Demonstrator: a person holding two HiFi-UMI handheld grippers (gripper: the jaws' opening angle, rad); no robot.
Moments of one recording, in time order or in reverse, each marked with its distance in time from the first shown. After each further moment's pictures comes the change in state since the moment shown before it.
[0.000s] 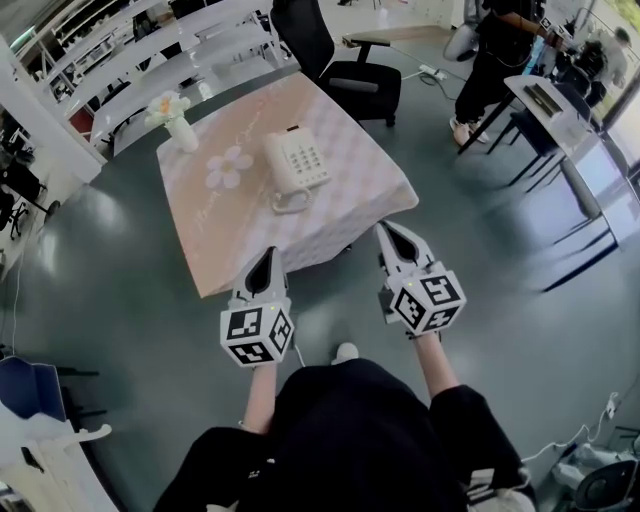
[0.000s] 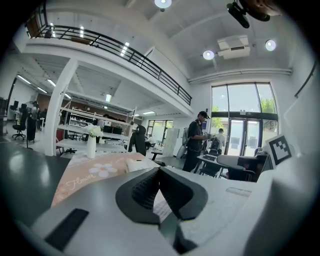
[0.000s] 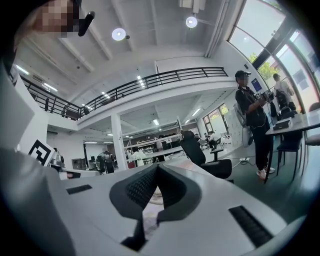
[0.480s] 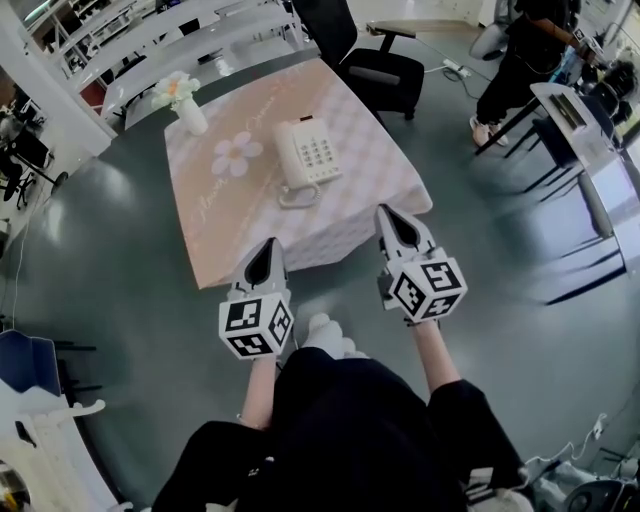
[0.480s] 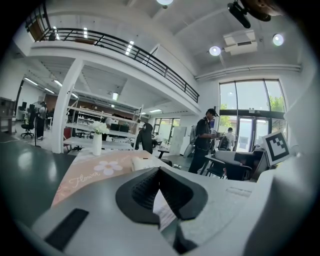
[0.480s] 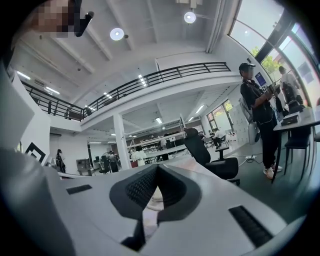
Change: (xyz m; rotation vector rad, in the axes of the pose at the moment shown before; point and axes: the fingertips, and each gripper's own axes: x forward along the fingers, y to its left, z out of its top) left arm 0.029 0.019 -0.005 -0.027 0.021 0.082; right arm 0.055 -0.017 0.005 0.011 0.020 0.048
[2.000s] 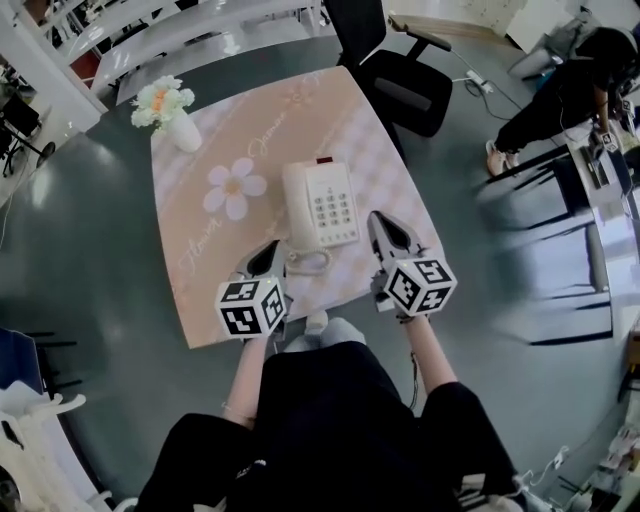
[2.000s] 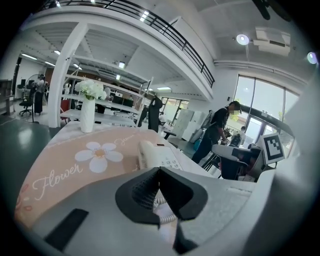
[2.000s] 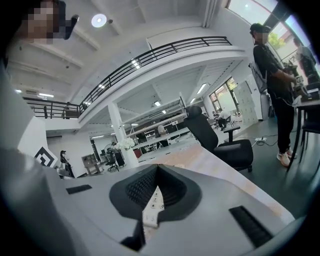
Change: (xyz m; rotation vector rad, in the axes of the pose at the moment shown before) left arm 0.212 0.102 -0.037 -0.159 0.282 -0.005; right arm 0.225 -0.091 -0.057 0.092 0.198 0.067
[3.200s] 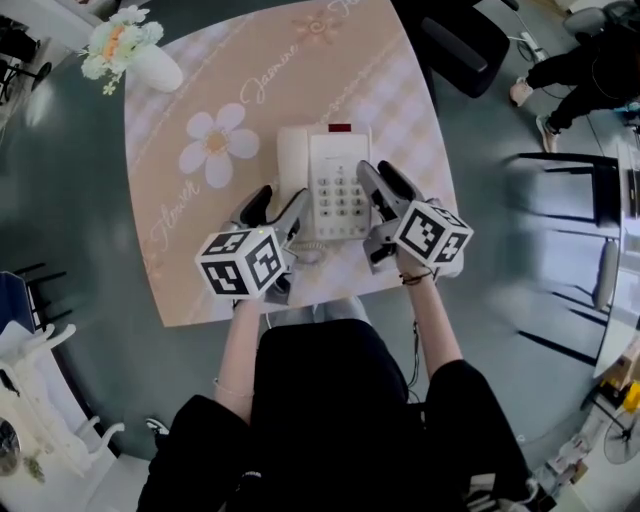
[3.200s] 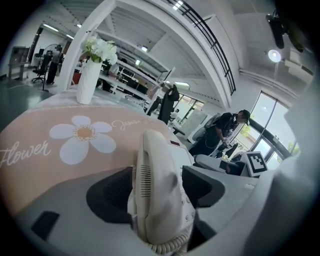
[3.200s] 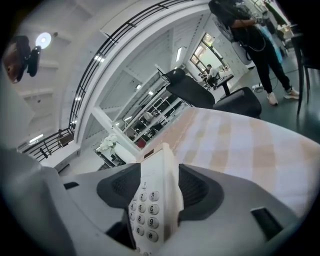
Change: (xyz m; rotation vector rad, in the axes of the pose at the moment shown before) left arm 0.120 0.029 0.007 -0.263 0.078 0.021; right arm 0.138 -0.069 -0.049 0.405 0.228 0.083
